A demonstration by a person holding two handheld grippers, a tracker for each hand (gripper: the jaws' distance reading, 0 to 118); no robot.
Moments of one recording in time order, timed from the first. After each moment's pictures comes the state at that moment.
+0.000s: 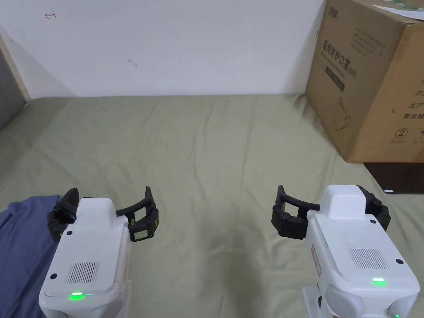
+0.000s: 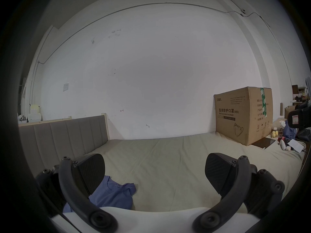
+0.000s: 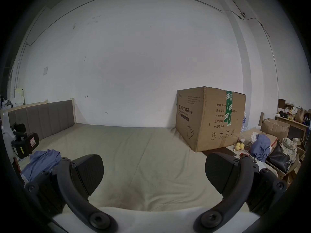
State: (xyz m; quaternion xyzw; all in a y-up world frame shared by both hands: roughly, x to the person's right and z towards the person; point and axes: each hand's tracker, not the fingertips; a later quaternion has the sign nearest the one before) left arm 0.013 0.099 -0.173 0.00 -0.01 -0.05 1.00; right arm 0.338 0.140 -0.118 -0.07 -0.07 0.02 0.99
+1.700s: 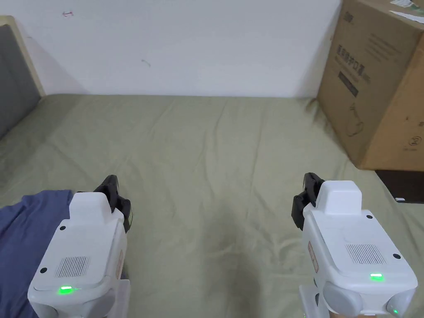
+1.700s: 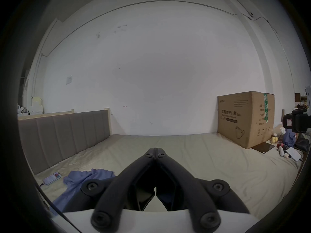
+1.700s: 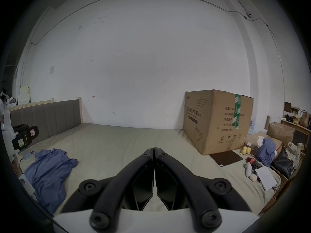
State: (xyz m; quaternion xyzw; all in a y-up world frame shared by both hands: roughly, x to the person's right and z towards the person) left arm -0.013 0.115 -0.164 -0.02 0.01 -0.02 1.00; right arm 0.312 0.153 -0.128 -0.07 -0.03 0.03 1.00
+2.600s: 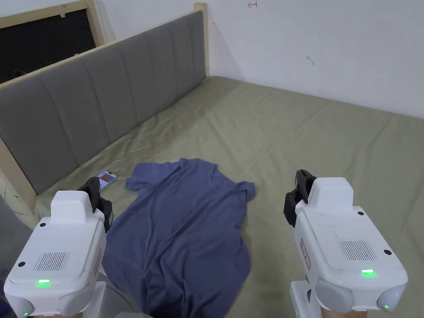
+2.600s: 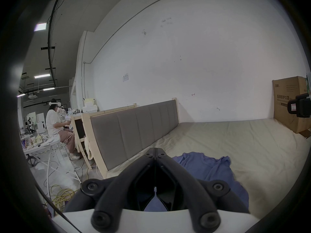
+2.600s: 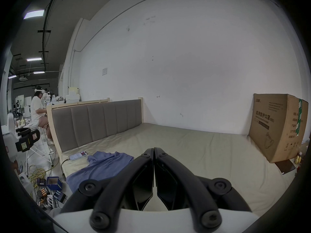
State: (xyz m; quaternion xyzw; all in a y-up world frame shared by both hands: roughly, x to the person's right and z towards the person) left arm -0.231 0.116 -0.041 -0.07 0.27 -0.06 0.96; right arm 0.092 0.143 -0.179 -0.07 0.23 0.02 0.97
